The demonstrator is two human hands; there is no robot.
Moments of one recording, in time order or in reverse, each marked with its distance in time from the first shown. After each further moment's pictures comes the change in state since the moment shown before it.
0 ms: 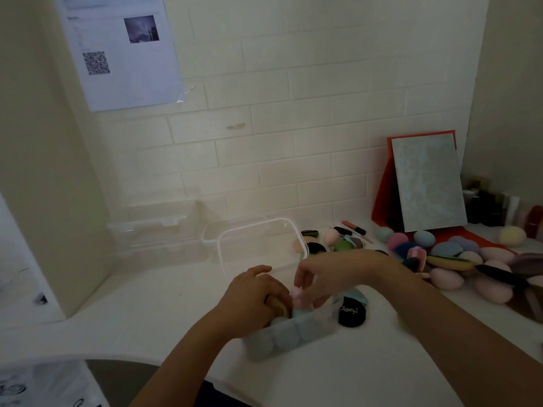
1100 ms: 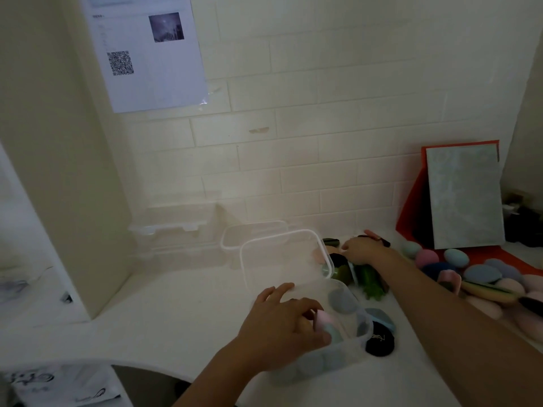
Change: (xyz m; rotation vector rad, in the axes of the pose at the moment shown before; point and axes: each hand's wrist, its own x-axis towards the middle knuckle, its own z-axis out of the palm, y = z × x) left_hand -0.005 0.015 -0.004 0.036 -0.088 -0.165; right_hand 0.124 0.097 -0.053 -0.268 0.278 0.398
